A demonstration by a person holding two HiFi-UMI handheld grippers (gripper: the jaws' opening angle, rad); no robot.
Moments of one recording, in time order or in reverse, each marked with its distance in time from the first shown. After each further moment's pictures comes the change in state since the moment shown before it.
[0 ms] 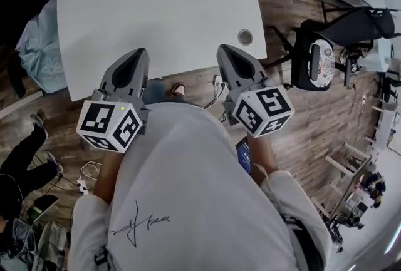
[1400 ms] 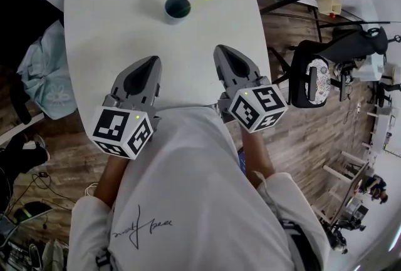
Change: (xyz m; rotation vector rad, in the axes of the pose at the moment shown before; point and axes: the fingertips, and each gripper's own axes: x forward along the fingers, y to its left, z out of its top) left arm 0.050 0.056 0.064 0.052 -0.045 -0.086; right arm 0.110 -0.002 0.063 0.019 -0.095 -0.019
